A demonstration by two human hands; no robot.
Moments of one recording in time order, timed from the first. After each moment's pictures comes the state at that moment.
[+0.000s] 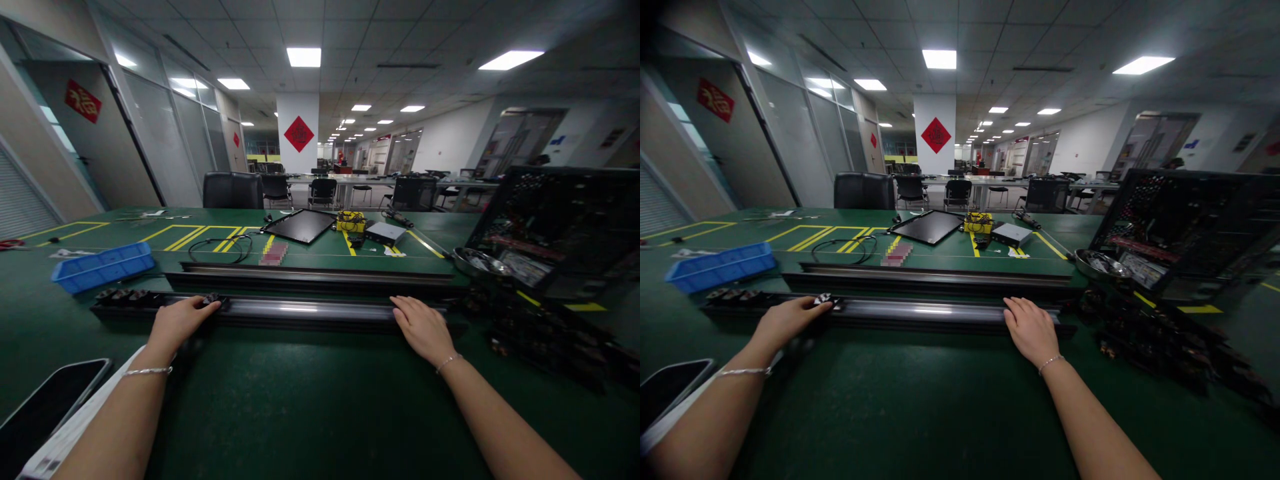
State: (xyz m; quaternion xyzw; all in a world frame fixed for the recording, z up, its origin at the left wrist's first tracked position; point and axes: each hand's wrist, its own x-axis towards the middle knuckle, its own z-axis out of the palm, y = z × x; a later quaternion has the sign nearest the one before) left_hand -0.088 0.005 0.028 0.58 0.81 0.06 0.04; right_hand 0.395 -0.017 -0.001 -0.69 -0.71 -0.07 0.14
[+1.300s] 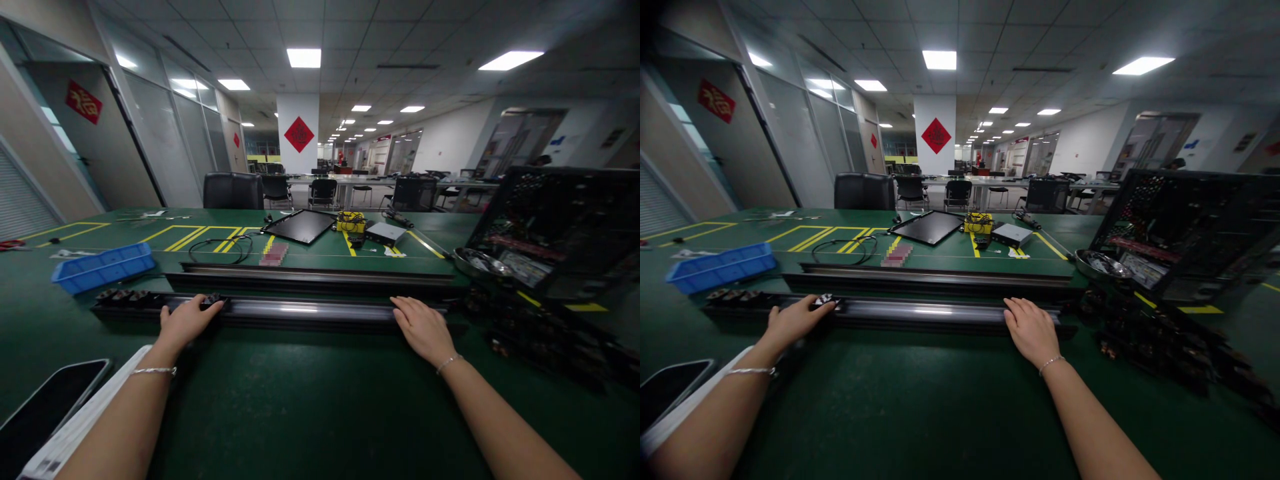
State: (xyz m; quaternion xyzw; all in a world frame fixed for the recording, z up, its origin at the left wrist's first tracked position) left_hand -0.088 0.015 0.012 0.57 0.81 0.08 0.06; right_hand 0.394 -0.018 0.001 -0.69 -0.71 -0.06 0.13
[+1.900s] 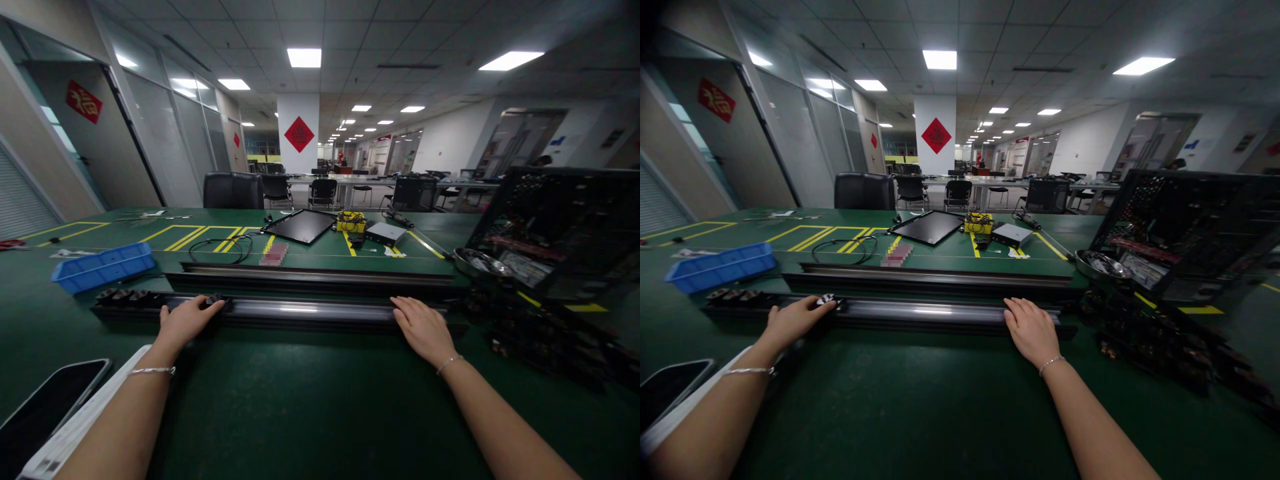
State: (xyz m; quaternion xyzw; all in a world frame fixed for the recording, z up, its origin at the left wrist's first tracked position) left_hand -0.088 0.014 0.014 0.58 0.81 0.08 0.07; right_hand 0.394 -0.018 0.002 -0.69 -0.71 -0.06 0.13
